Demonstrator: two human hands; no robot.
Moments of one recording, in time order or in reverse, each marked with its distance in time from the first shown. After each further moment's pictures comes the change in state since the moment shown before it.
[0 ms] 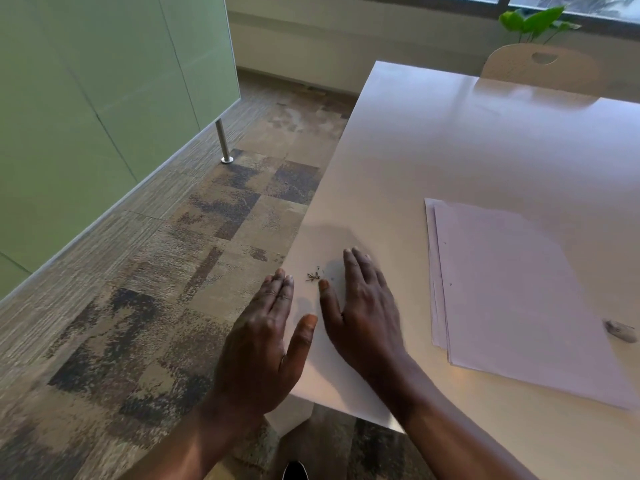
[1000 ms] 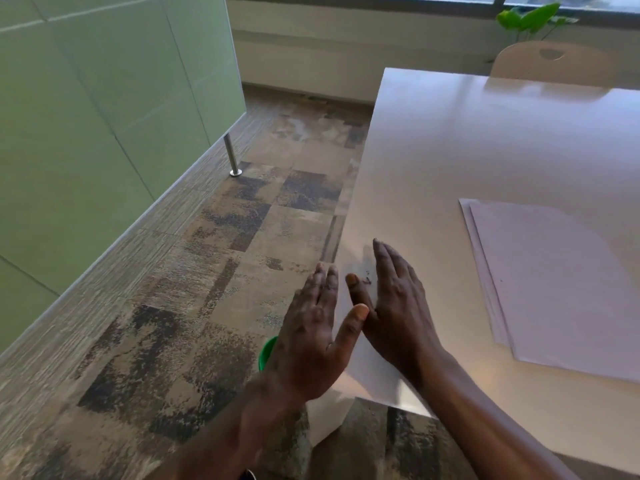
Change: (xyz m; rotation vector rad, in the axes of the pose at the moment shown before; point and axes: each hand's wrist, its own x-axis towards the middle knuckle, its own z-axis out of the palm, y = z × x) left_hand 0.017 -0.021 -0.022 -0.161 -0.259 -0.028; right_hand 0.008 -0.035 0.013 0.047 0.012 0.016
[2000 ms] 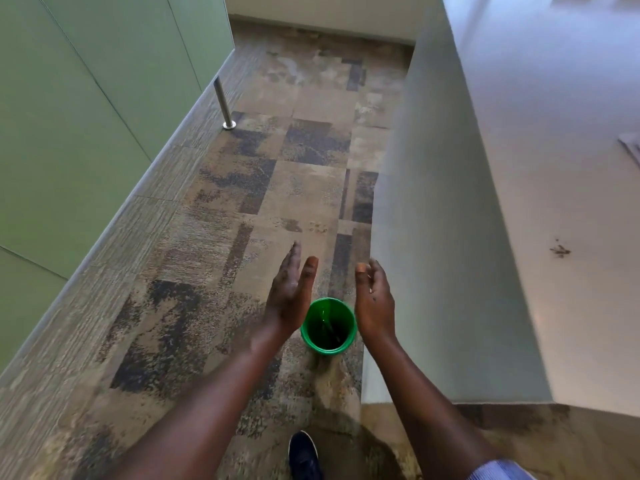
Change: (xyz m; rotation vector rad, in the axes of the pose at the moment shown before) left_hand 0.057 -0.288 -0.053 -0.372 0.016 -0.262; right_hand 0.059 -0.069 0.300 0.600 0.174 0.555
